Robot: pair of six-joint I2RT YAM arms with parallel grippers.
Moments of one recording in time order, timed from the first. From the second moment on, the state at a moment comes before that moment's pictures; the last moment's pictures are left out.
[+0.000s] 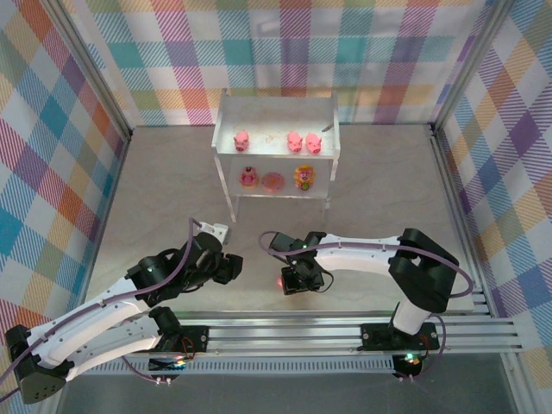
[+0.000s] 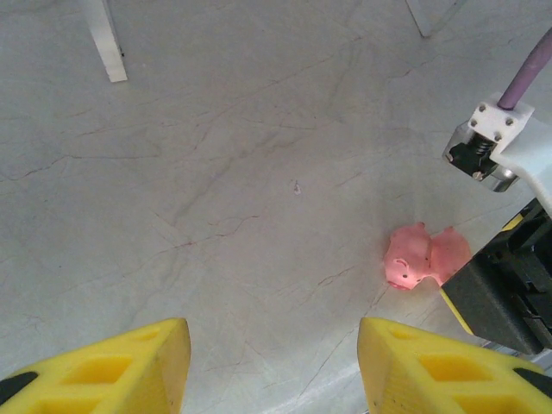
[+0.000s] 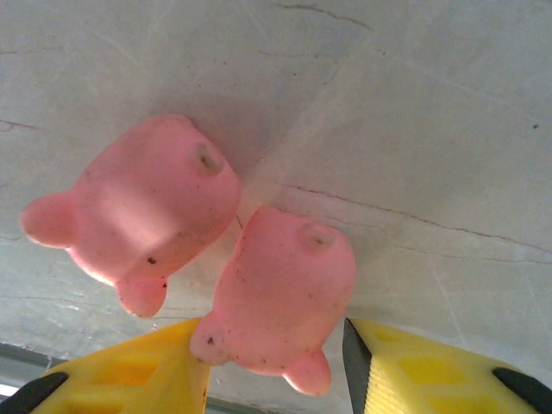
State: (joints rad) left arm -0.90 0.76 0.69 -0.77 -0.20 -0.55; right arm 1.07 1.67 0.99 -0.78 -0.10 0.86
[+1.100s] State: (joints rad) left arm -0.88 0.81 0.85 -0.82 -0.21 -0.49; right arm 1.07 1.48 1.52 -1.13 0.11 0.60
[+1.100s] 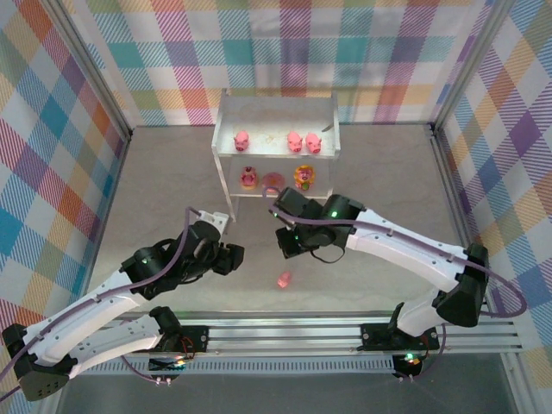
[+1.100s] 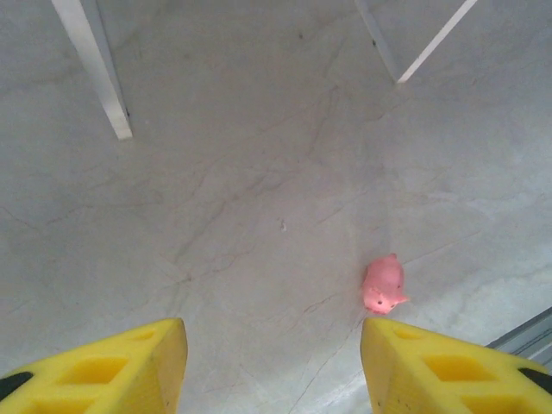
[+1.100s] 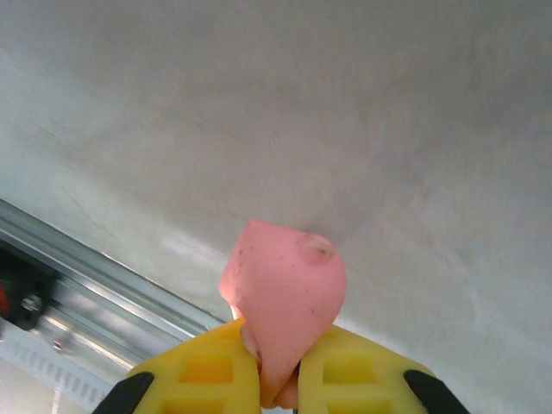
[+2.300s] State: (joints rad) left arm -0.84 0.83 0.97 -0.90 -0.27 -0.41; right arm 0.82 1.88 2.41 -1.23 0.15 0.20
